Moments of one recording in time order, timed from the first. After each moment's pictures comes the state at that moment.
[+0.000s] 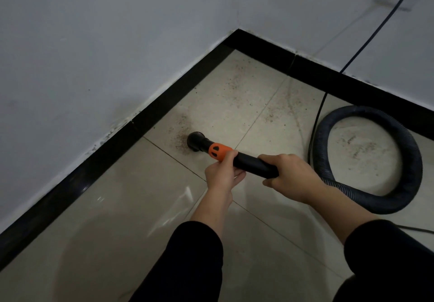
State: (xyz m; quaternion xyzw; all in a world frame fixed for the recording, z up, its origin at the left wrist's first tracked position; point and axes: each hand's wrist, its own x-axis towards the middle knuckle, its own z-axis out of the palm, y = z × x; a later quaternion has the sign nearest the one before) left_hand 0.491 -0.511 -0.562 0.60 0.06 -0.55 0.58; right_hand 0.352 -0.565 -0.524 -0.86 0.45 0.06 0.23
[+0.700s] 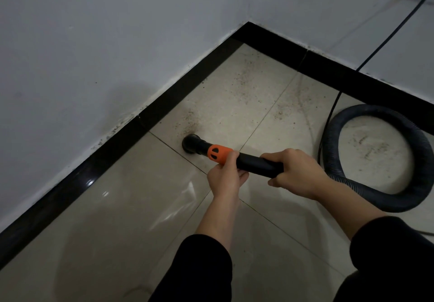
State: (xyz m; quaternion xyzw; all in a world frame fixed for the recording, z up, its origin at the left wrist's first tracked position) left_hand 0.494 -0.502 -0.560 0.61 0.12 -0.50 0.60; right_hand 0.370 -0.572 -0.525 -0.85 0.44 0.07 0.26
